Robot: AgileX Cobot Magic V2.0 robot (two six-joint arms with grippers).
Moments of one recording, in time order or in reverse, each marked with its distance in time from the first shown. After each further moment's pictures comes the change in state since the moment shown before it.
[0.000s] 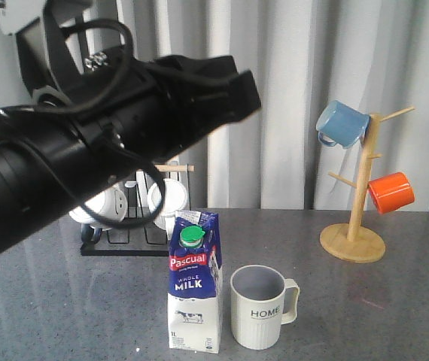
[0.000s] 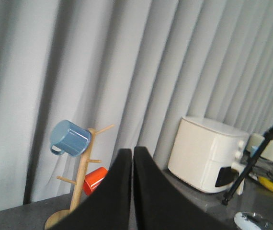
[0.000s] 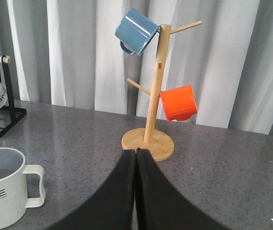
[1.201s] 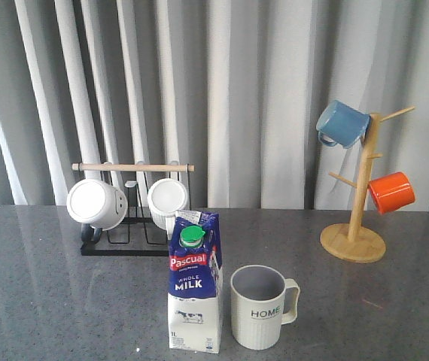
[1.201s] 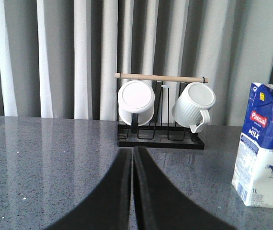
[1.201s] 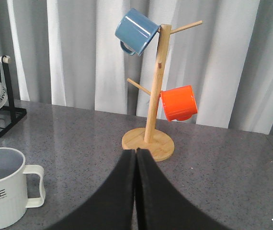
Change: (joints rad) left arm 0.775 -1.168 1.280 1.037 0.021 -0.871; right arm 0.000 0.000 0.000 0.000 0.001 0.000
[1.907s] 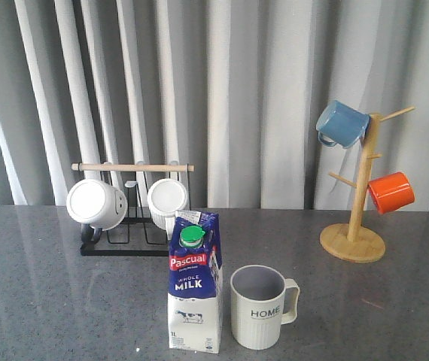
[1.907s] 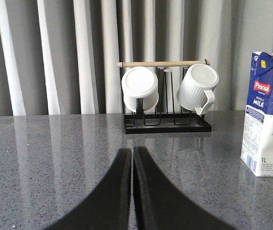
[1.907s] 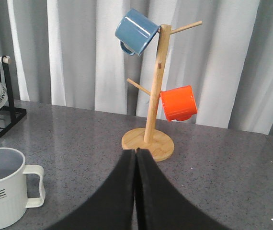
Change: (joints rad) left arm 0.002 -0.185 0.127 0.066 0.049 0.000; right arm 0.000 0.000 0.000 0.000 0.000 0.000
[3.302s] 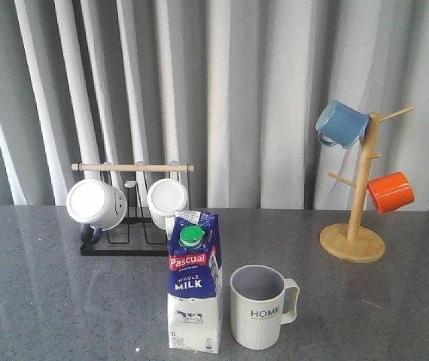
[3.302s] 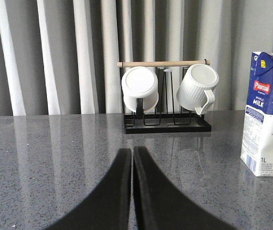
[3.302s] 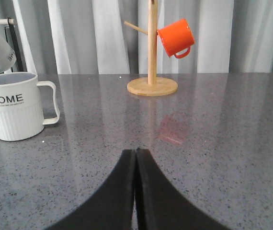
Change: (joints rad) left arm 0.000 0.000 0.000 0.000 0.000 0.000; right arm -0.033 -0.724 0.632 0.136 0.044 -0.002
